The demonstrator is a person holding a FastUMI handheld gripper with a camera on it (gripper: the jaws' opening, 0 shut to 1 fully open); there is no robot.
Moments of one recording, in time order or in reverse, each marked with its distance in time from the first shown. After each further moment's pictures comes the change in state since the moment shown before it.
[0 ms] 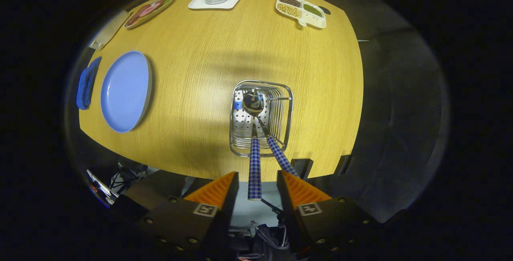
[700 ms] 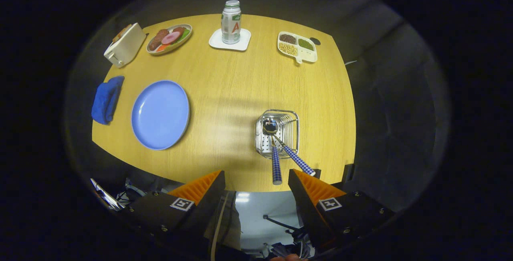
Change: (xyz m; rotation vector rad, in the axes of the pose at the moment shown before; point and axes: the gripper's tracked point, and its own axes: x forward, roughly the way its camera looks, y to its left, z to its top) arm -0.067 0.051 0.014 0.050 -0.351 0.042
